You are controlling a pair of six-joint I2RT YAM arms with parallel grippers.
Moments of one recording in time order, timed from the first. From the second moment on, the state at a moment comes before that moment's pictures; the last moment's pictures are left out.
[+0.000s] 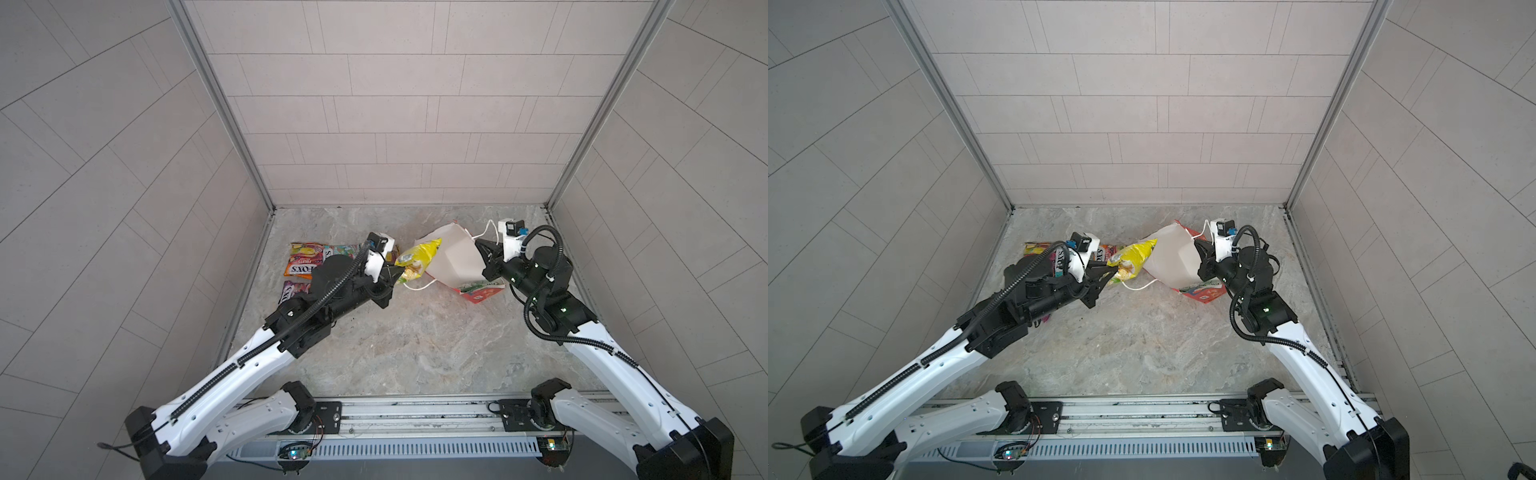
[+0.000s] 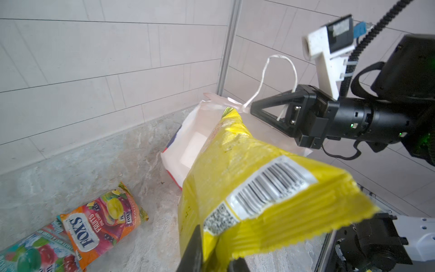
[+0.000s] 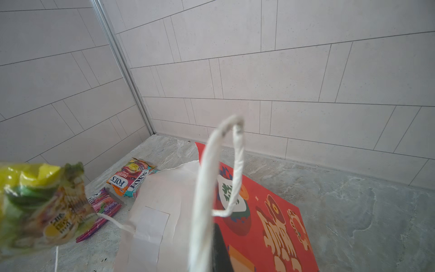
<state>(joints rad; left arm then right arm) -0.75 0.94 1.02 -0.36 0.05 -0.16 0.31 0.93 0.77 0.04 -0.19 0.16</state>
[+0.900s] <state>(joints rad) -0.15 0.97 0.86 -0.66 0.35 -0.39 0.29 0.93 0.77 0.04 -0.21 0.19</state>
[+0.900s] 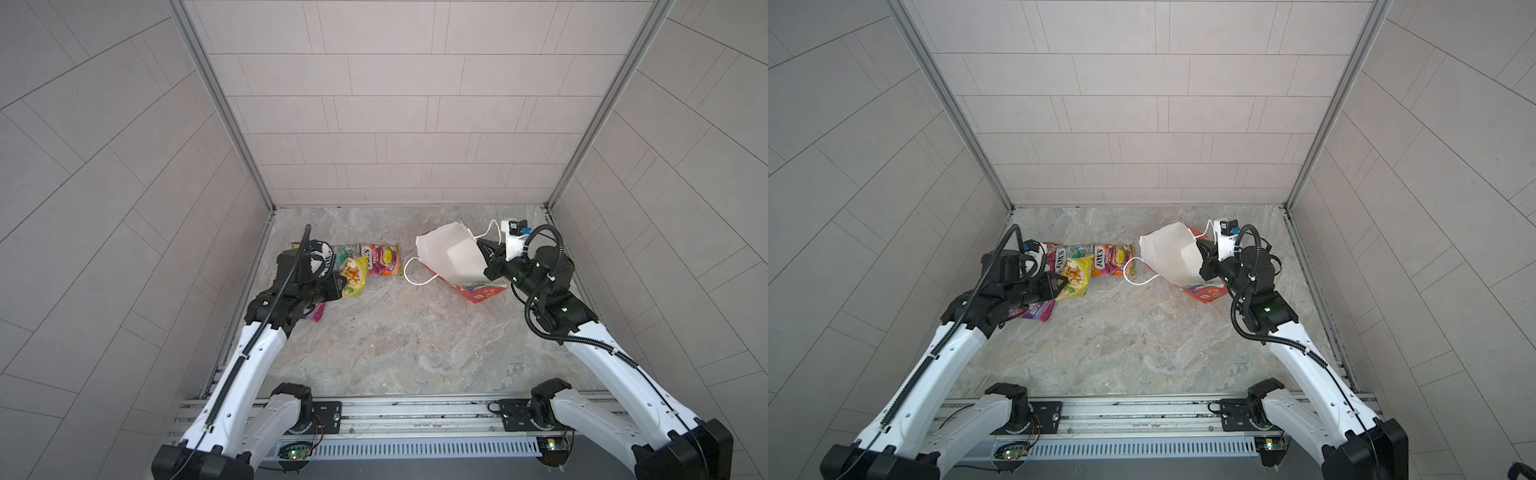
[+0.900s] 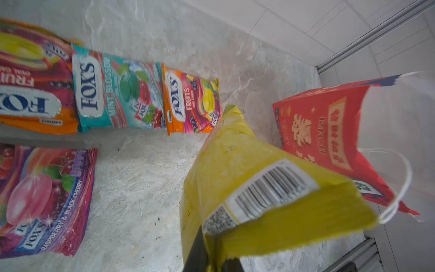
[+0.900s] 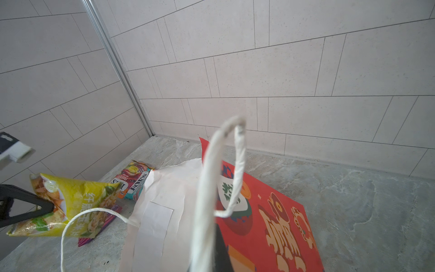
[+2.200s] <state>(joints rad) -0.03 1.34 0.83 -0.58 0.38 -0.40 0.27 0.93 0.75 0.05 -0.22 0.19</state>
